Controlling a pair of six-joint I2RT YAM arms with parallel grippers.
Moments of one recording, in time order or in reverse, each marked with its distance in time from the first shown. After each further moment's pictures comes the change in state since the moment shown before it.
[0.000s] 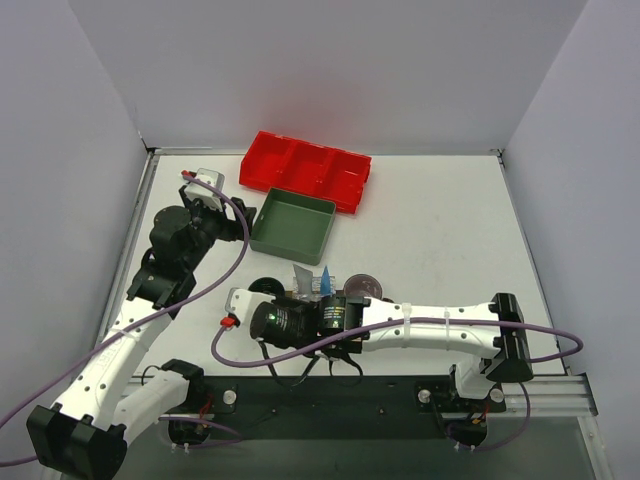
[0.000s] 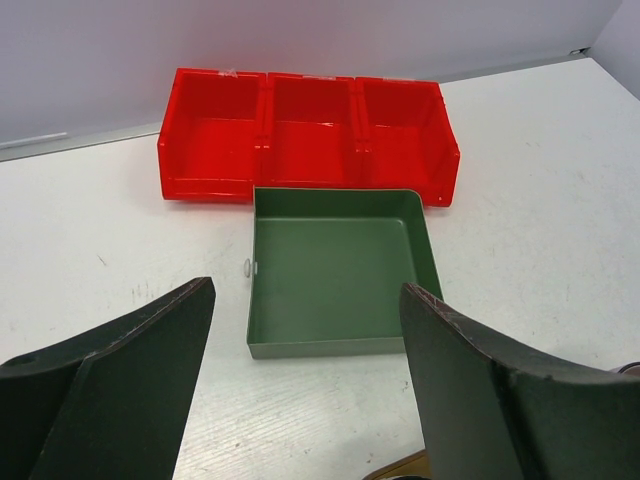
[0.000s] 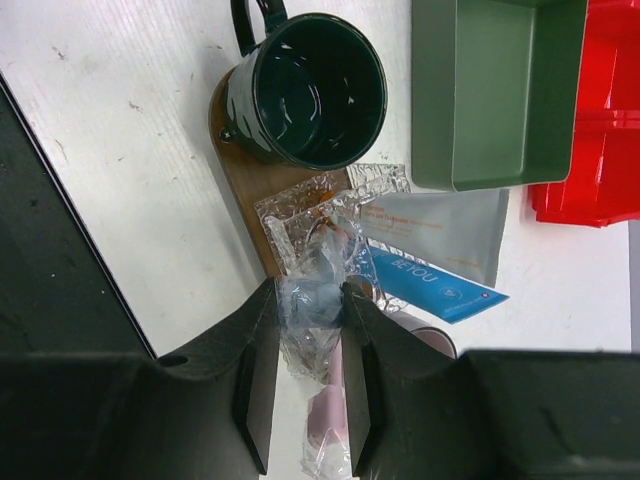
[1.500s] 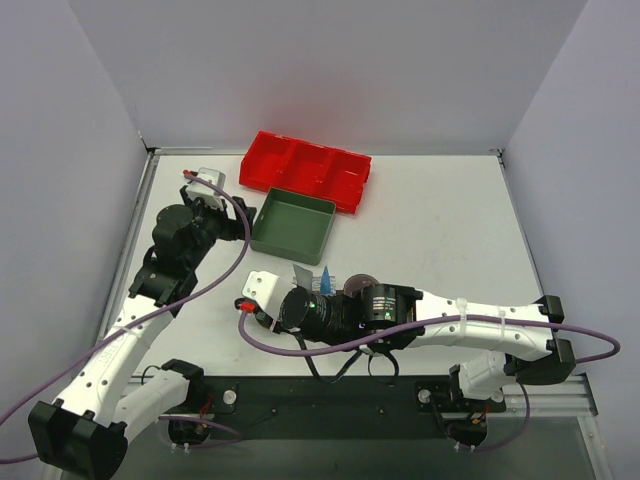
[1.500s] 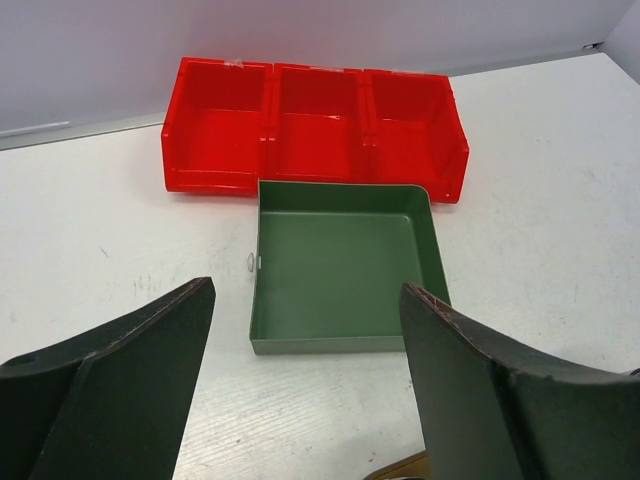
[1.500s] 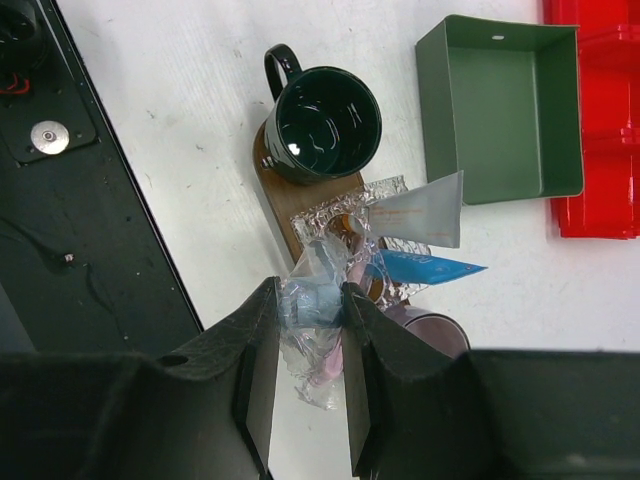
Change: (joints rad) left arm 0.000 0.018 0.000 -0.001 -0.016 -0.005; right arm 0.016 -0.159 0.053 -0.040 -0.087 0.076
